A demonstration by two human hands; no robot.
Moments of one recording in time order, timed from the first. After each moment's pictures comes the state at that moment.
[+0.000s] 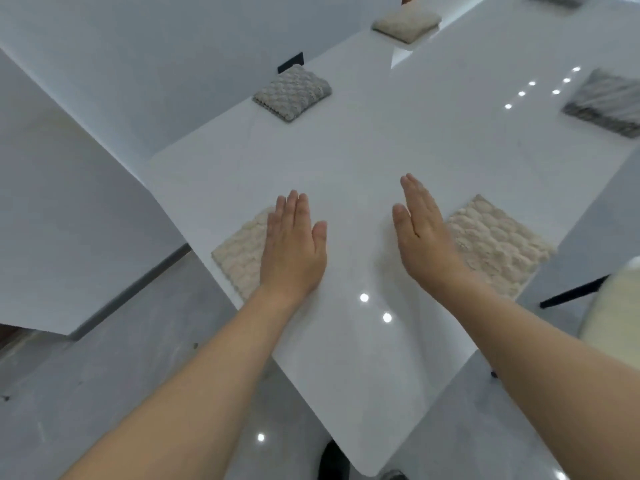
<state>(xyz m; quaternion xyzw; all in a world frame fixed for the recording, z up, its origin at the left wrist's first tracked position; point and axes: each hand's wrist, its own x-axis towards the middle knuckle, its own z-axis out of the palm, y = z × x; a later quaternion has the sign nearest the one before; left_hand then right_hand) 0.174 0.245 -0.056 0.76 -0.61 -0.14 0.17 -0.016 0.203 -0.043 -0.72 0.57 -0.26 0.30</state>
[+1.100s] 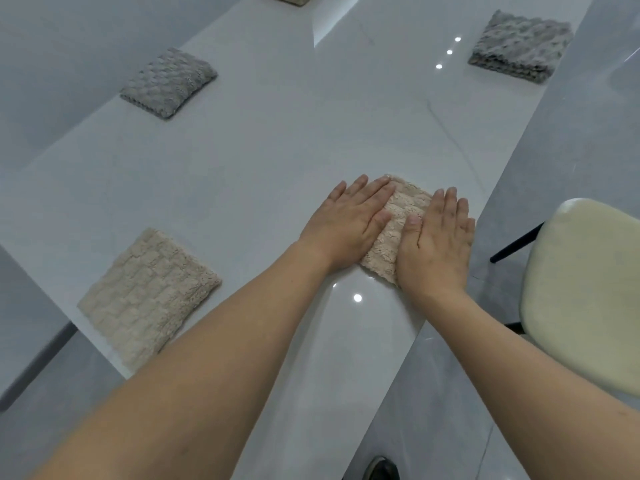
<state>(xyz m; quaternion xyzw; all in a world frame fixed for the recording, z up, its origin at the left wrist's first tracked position) 0.012 0.133 -0.111 0.49 -0.85 -0.17 0.06 -0.129 0.190 -0.122 -0.56 0.79 -0.17 0.15</state>
